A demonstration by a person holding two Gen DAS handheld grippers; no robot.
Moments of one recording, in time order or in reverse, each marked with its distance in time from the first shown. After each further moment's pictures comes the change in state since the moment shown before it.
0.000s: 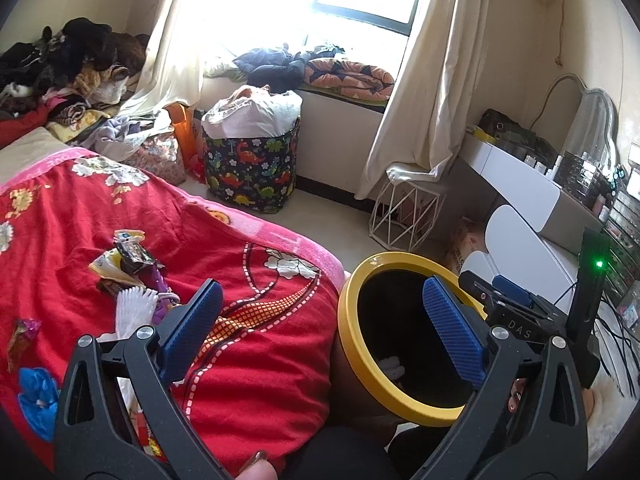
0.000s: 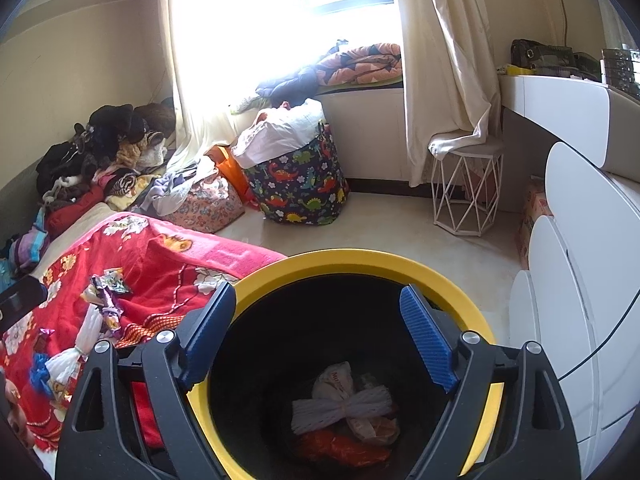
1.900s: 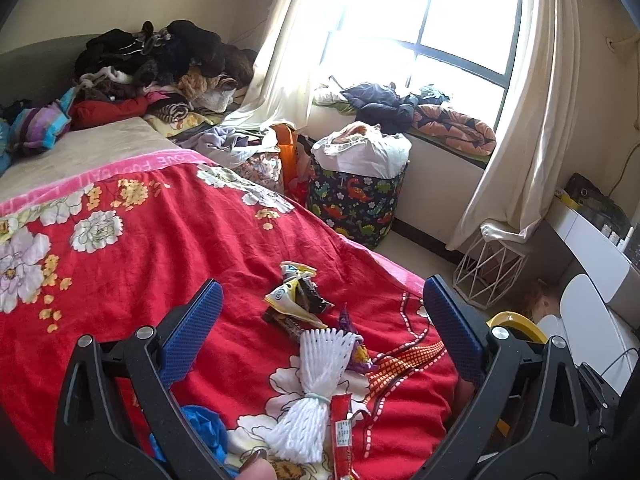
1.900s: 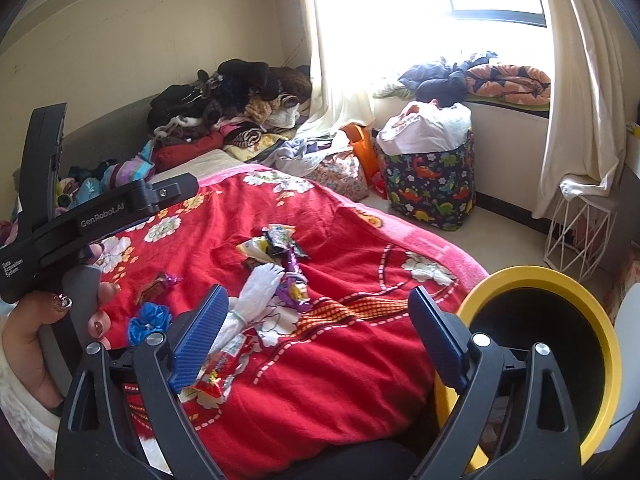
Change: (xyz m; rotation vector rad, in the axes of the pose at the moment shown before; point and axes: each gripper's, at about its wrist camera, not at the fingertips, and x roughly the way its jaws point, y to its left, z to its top) left arm -0.059 0.139 0.018 -0.175 -0.120 0.292; right arm -0.023 0.184 -0.017 -0.279 0.060 0.367
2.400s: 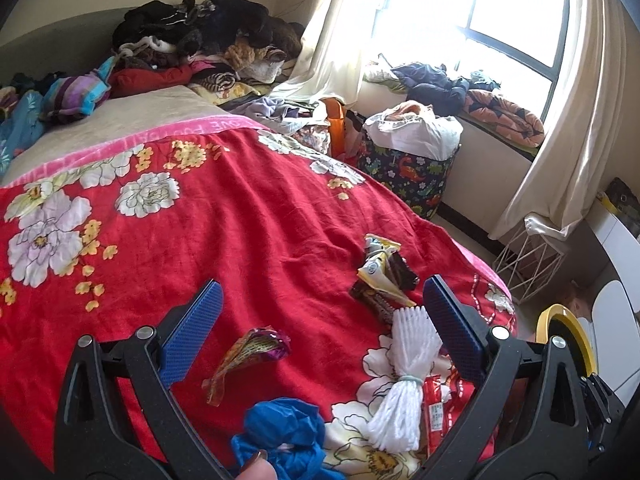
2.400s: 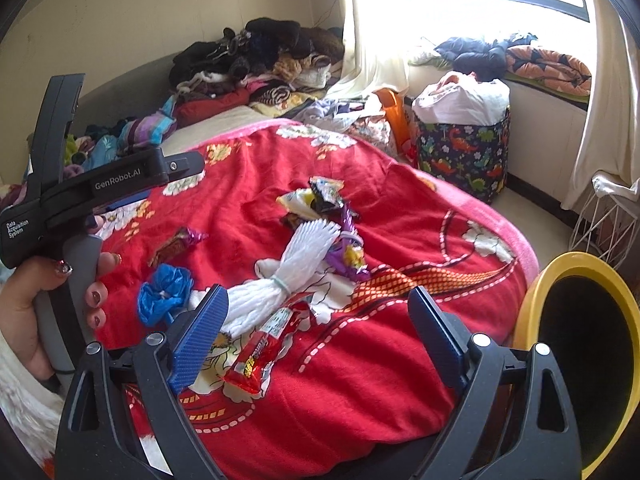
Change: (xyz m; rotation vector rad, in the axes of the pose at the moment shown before) left arm 0.014 0.067 -0.012 -0.067 0.098 0.140; right arm 0.051 0.046 -0.016 -0.073 0.148 0.066
